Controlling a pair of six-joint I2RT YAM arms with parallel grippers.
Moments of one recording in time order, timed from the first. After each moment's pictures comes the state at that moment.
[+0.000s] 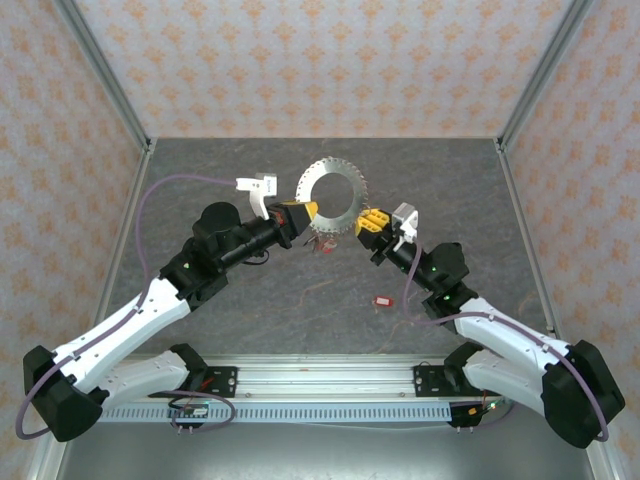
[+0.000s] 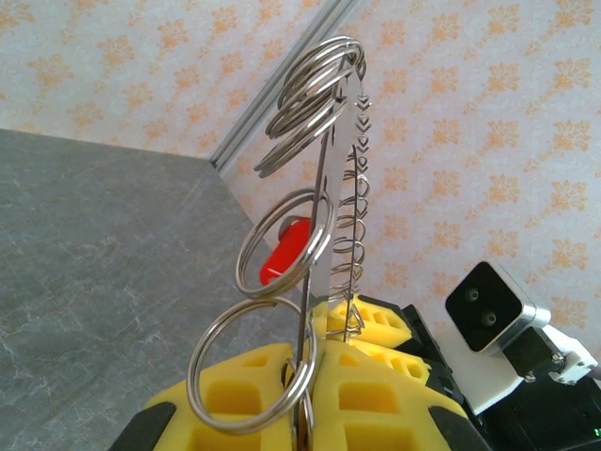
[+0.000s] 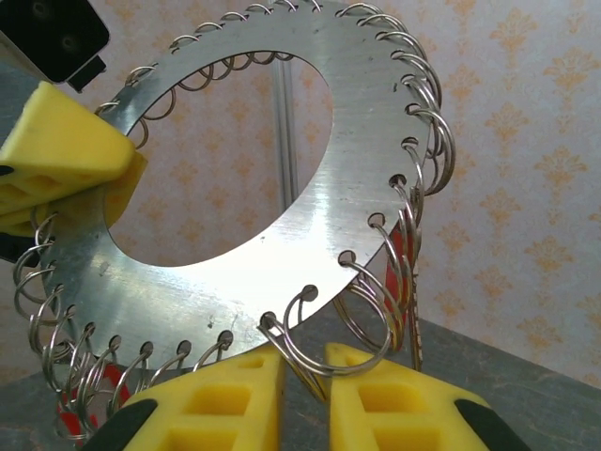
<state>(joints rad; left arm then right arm) -0.66 1.01 0.90 0.05 0.18 -0.69 0.60 0.98 0.41 0.79 -0.26 0.10</state>
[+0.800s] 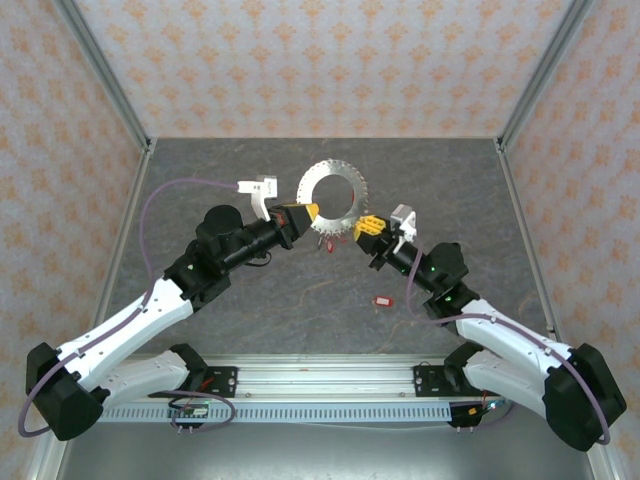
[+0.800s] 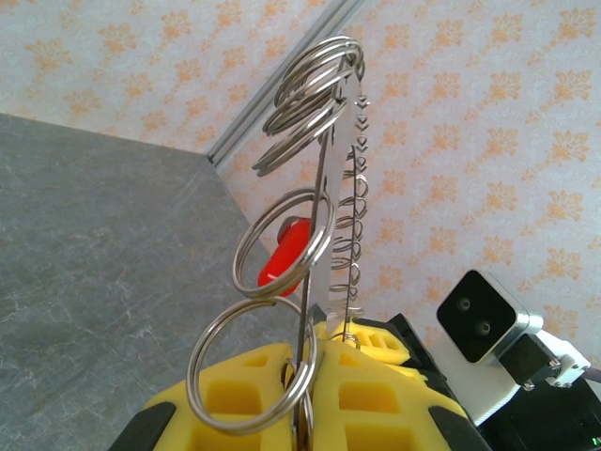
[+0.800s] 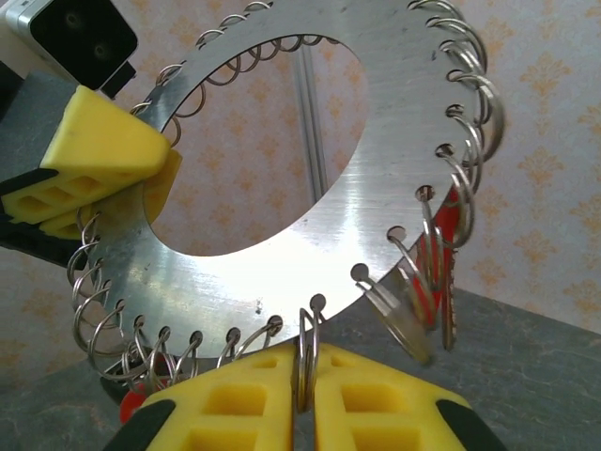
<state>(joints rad) -0.66 1.02 0.86 0.10 0.19 -0.73 0.60 0.95 0.41 0.71 -0.31 0.17</state>
